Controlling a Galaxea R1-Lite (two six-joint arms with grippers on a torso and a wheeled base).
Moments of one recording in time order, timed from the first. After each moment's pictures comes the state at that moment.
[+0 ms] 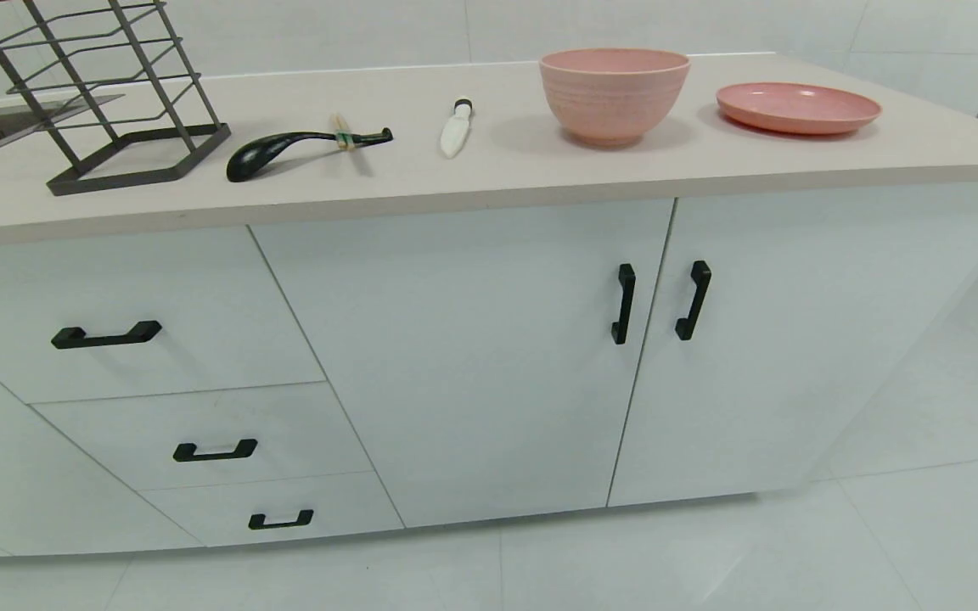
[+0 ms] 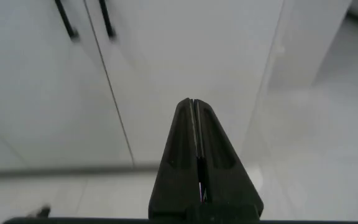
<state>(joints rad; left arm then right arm) 0.00 0.00 0.00 -0.01 0.12 -0.06 -0.01 0.01 -0.03 -0.16 0.06 0.01</state>
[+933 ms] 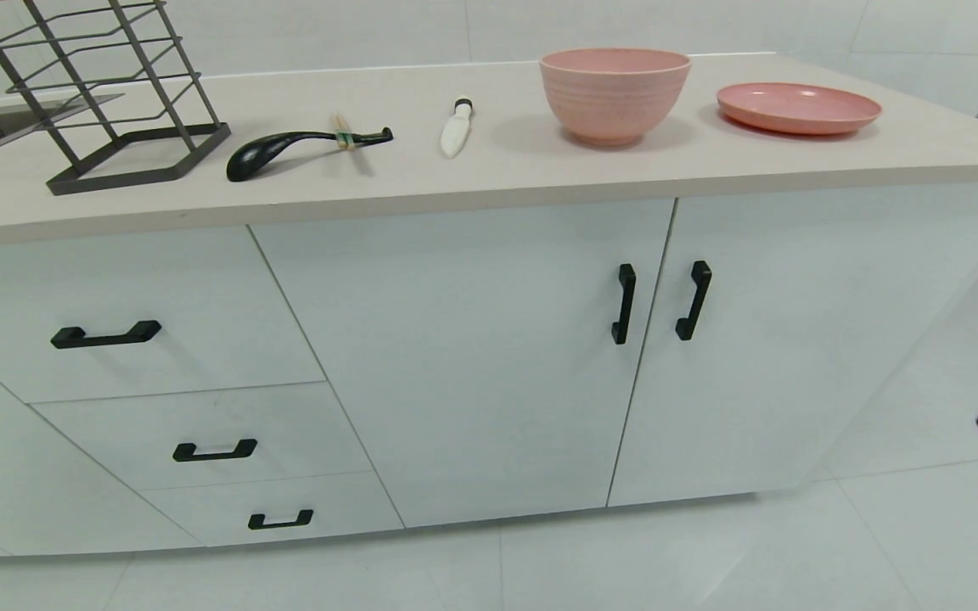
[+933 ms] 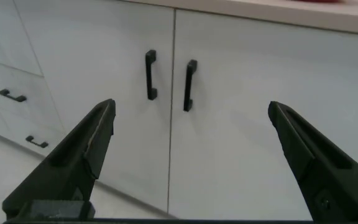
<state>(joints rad) 0.00 0.00 0.00 -0.01 0.11 -0.06 0.10 0.94 -0.12 -1.06 0.39 -0.07</state>
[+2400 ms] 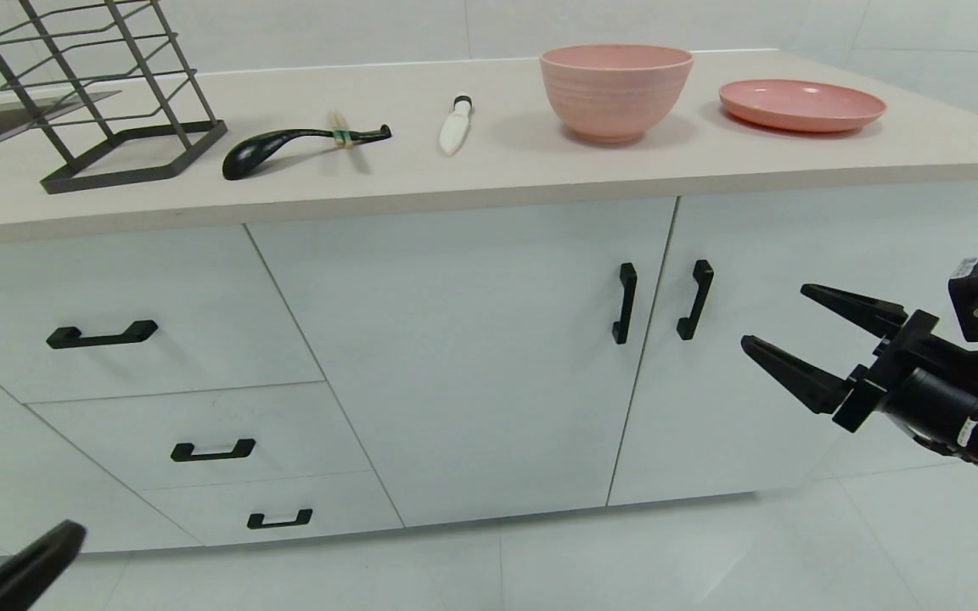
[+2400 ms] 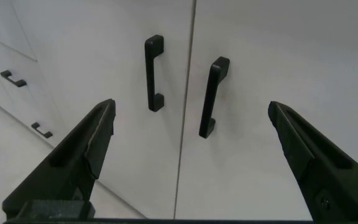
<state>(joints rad) -0.02 0.63 -0.37 -0.38 -0.53 0.15 0.22 1.61 -0.34 -1.46 0.44 -0.12</state>
